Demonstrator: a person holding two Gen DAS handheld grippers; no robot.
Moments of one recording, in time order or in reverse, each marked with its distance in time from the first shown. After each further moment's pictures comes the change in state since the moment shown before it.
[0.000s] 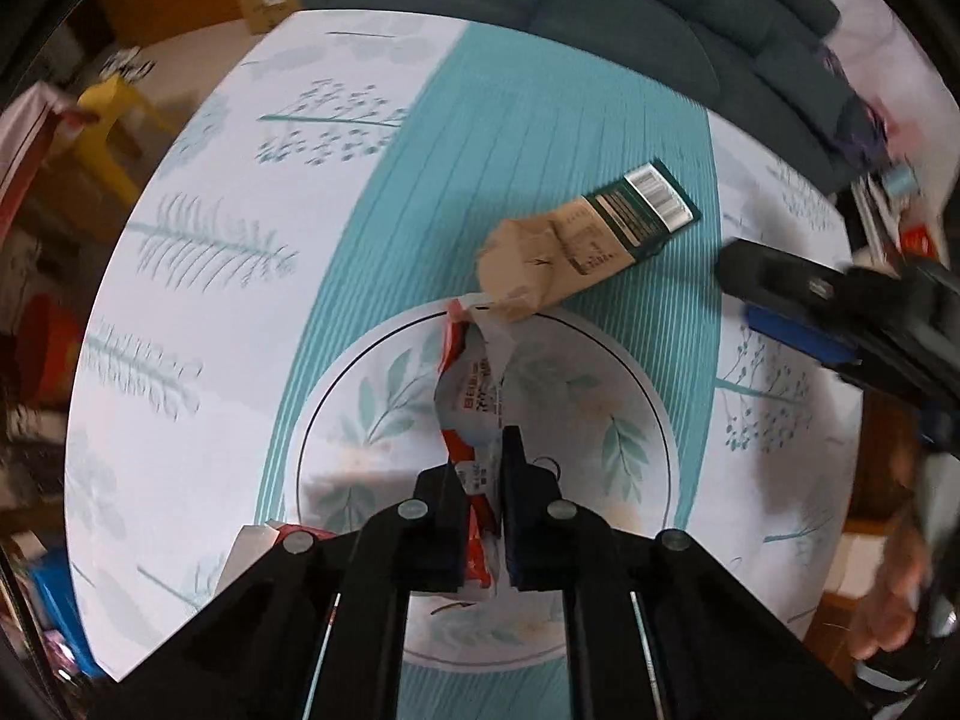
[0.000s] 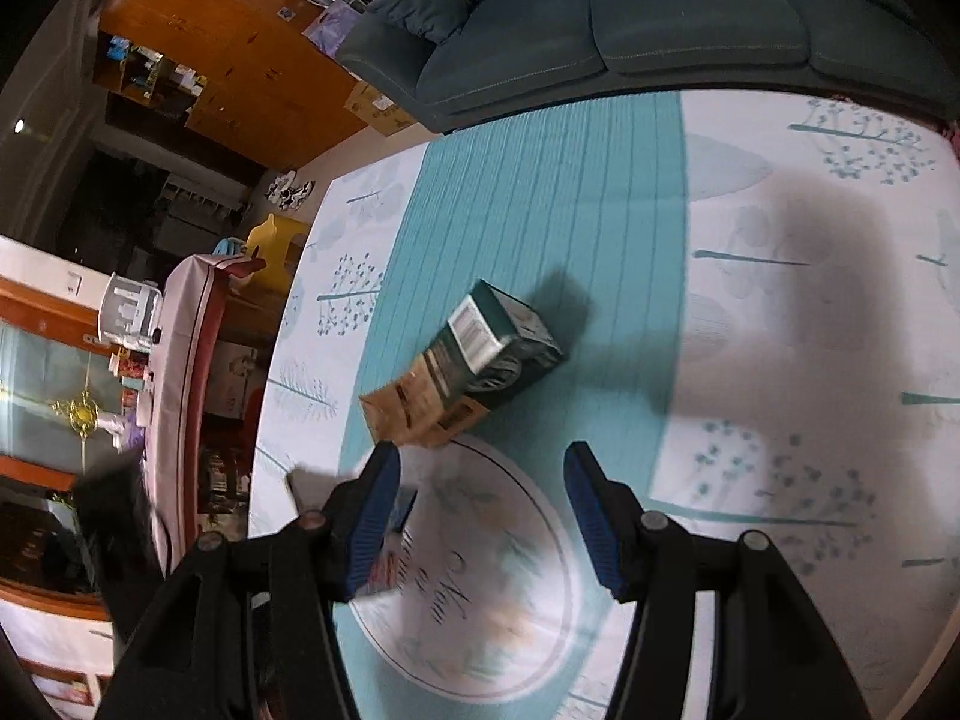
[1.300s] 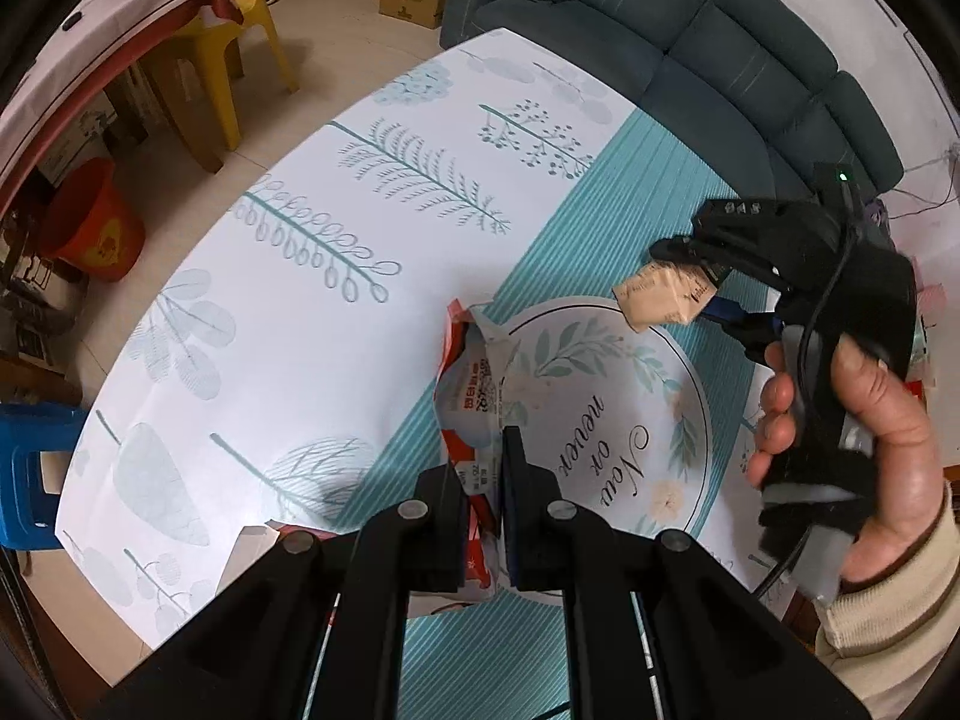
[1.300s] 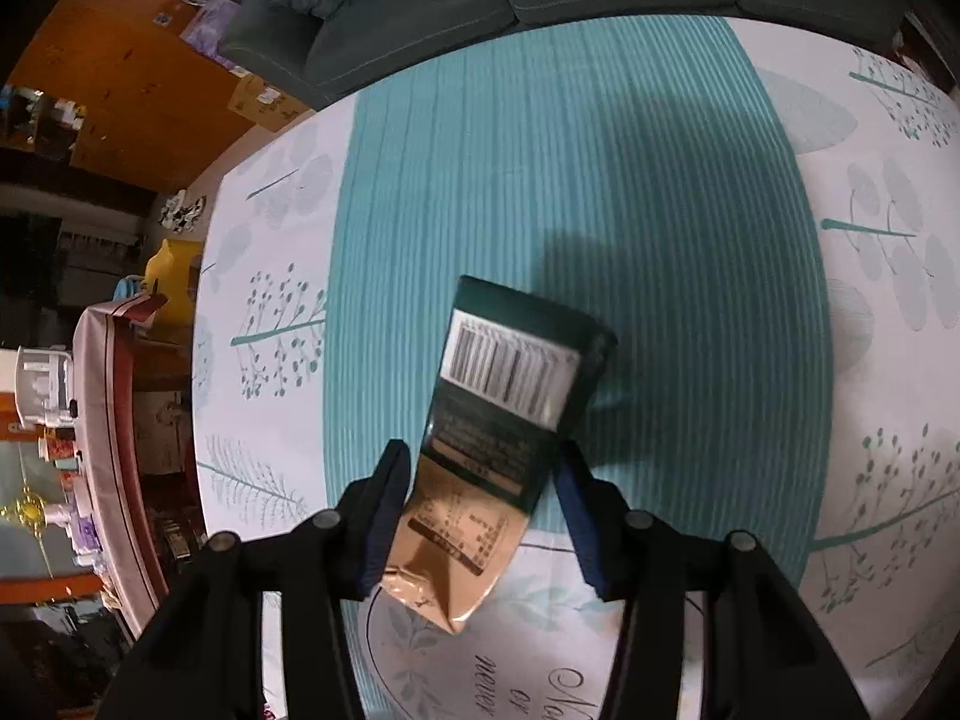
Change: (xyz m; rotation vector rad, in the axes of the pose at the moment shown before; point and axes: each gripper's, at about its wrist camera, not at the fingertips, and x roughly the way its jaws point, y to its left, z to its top) left arm -0.059 0.093 -0.062 -0.303 -0.113 -0.031; right arm 0.090 0.048 0.028 0.172 0.051 -0.211
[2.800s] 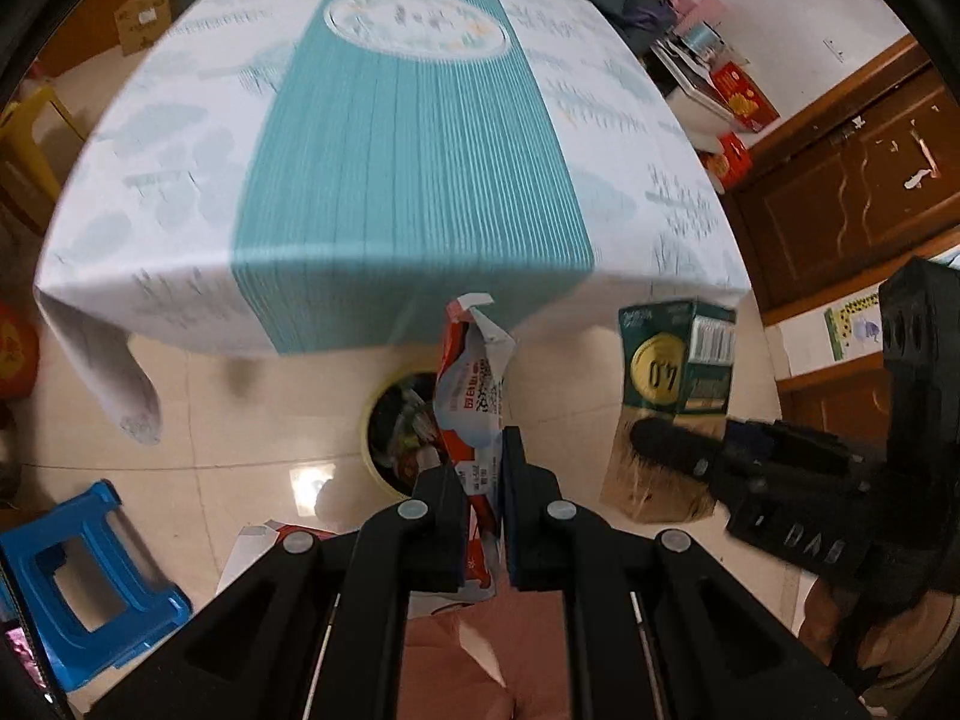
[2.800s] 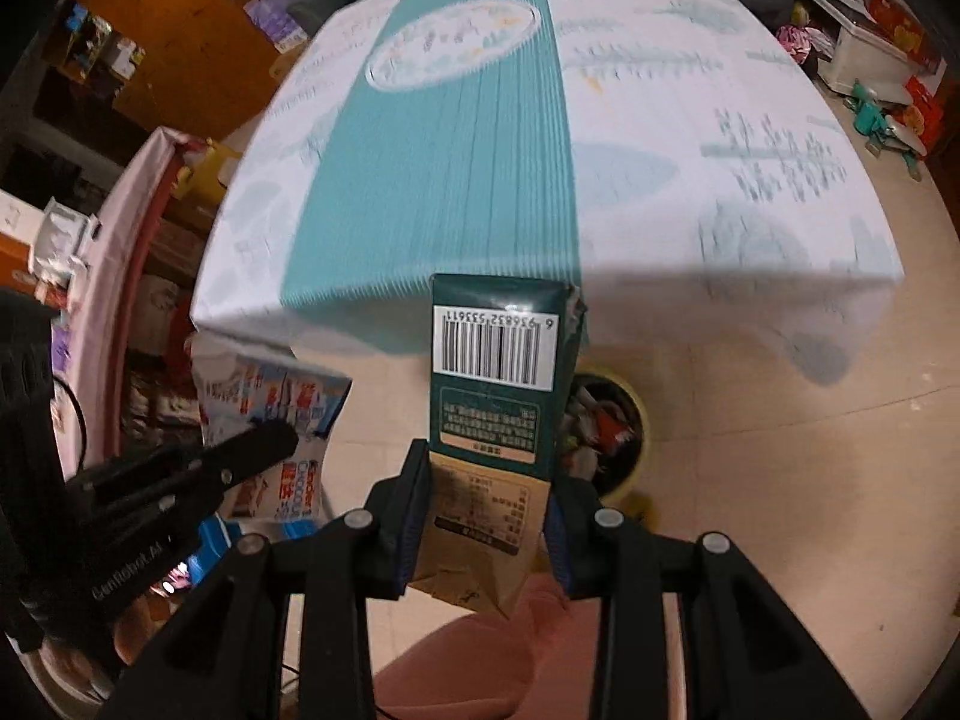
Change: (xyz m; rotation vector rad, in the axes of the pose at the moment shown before) left arm -0.088 0.143 -0.321 0.627 0.208 -0.286; right arm -0.121 -0.057 -0.562 -0.053 -0.105 -0.090
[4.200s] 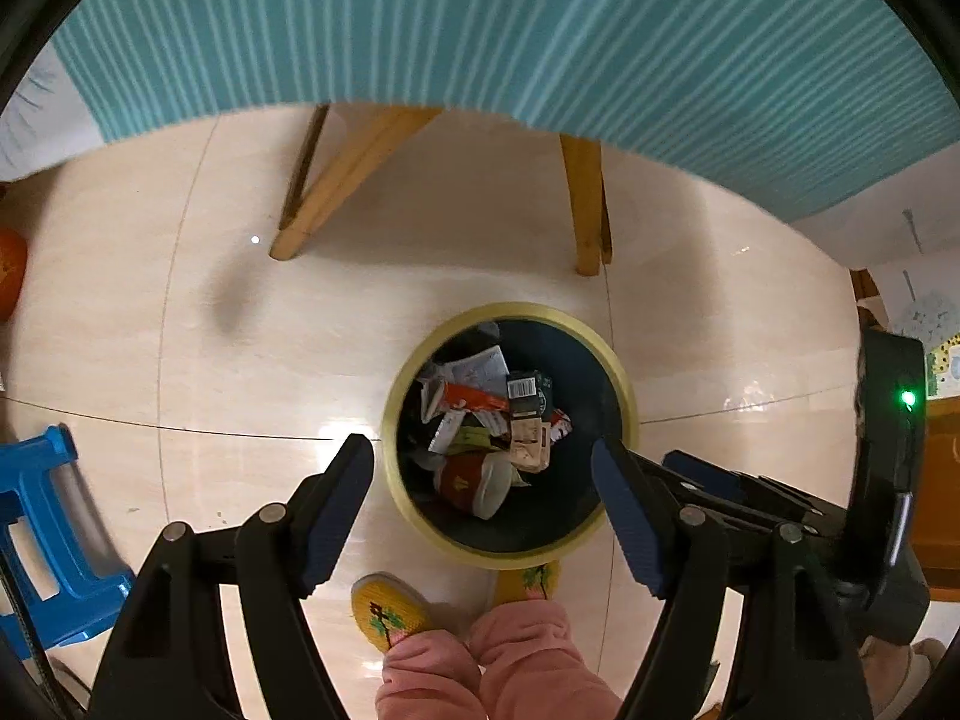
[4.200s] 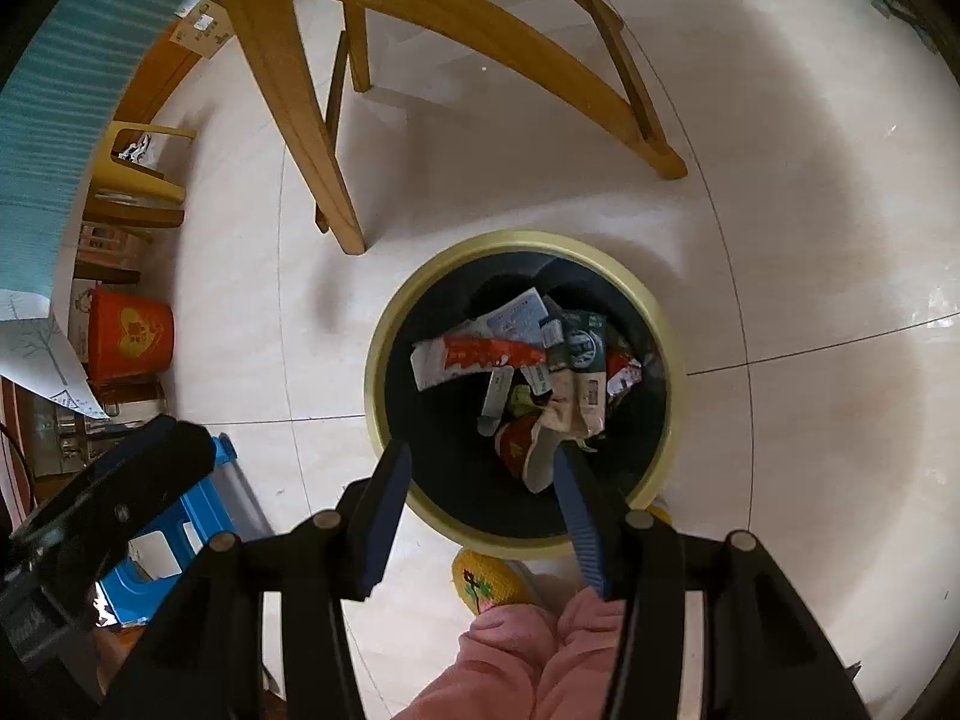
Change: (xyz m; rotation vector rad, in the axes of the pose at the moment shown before) left arm 0.278 0.081 -0.046 -0.128 0.060 0.163; right arm 0.321 -0.141 -0.040 0.141 0.147 0.022
